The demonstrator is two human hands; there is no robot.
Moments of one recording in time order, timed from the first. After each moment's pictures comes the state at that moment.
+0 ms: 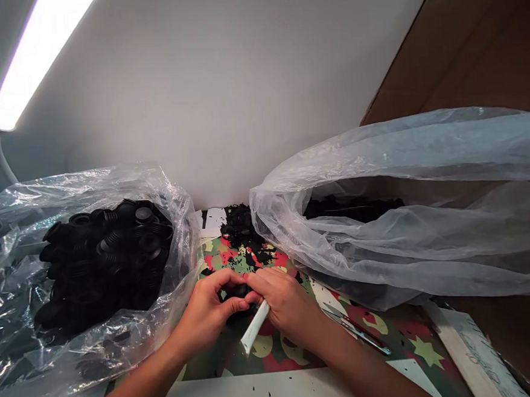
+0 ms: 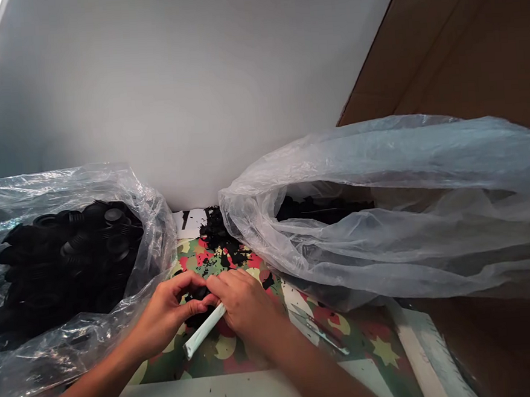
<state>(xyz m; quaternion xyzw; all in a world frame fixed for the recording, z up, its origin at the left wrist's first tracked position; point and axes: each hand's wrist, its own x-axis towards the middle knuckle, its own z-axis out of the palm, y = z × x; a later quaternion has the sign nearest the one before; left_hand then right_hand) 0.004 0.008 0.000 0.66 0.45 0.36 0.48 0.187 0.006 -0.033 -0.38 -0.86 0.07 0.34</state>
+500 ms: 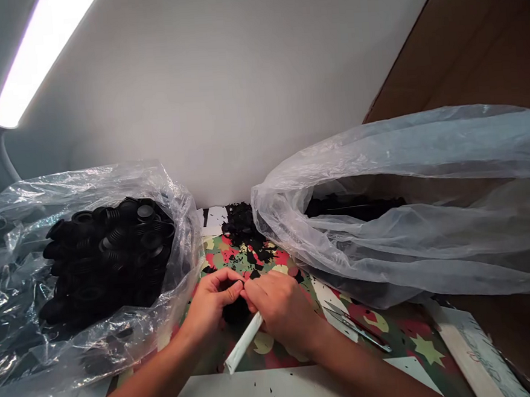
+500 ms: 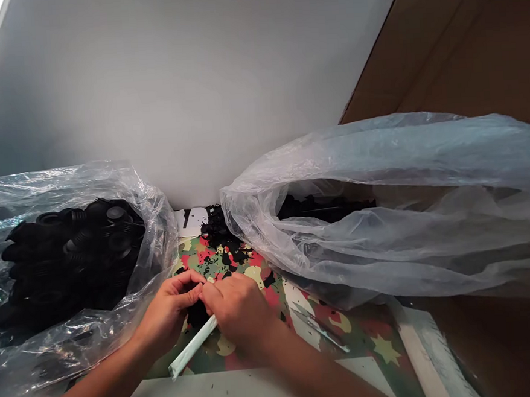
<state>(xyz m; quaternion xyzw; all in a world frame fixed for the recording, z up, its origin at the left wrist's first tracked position) 0.015 0.004 -0.014 0.38 0.46 0.43 0.68 0.174 0.000 -0.035 -0.33 -0.85 -0.09 0.40</state>
